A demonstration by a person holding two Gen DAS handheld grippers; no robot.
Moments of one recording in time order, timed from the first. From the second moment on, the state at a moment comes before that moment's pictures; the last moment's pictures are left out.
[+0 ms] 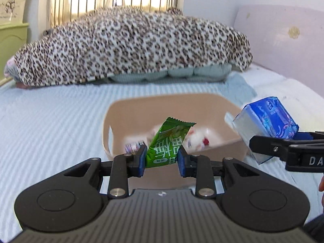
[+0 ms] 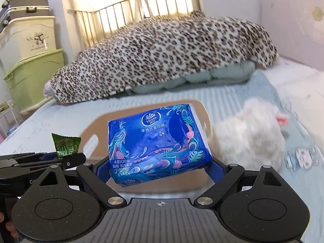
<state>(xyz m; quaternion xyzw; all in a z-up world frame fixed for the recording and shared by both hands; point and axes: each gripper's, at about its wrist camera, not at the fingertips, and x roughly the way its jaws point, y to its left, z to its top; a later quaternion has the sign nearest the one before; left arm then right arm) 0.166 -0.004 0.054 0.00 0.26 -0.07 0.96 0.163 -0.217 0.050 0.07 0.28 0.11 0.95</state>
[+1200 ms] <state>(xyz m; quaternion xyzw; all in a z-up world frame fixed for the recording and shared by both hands) 0.291 -0.005 0.018 0.02 0.33 0.02 0.94 0.273 -0.174 0.022 0.01 0.33 0.09 0.94</state>
